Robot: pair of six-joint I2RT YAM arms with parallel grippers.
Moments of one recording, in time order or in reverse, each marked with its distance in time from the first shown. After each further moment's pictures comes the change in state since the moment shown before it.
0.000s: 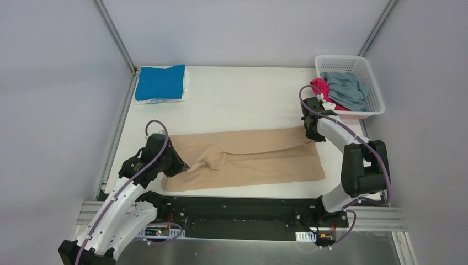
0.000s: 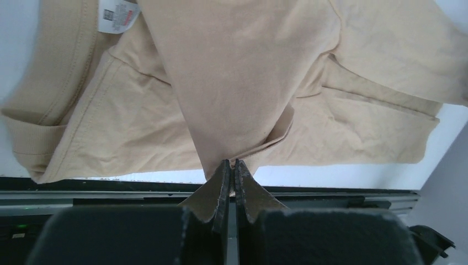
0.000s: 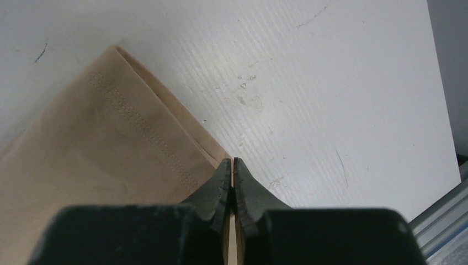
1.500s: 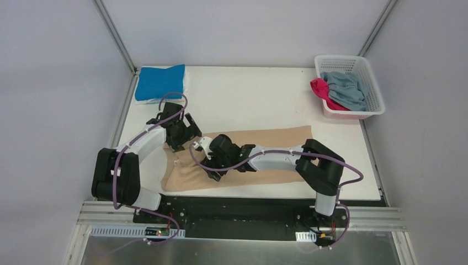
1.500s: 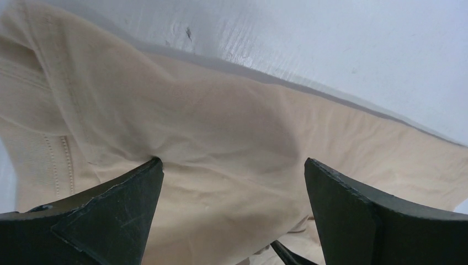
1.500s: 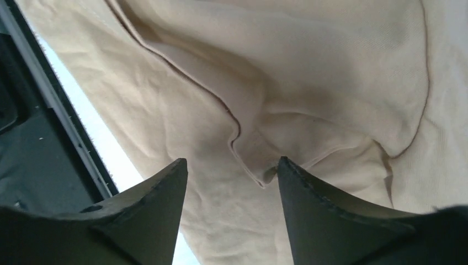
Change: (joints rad) left arm 0.167 0.768 0.224 0.404 -0.026 0.112; right arm 0.948 0.276 0.134 0.536 -0.689 -0.439
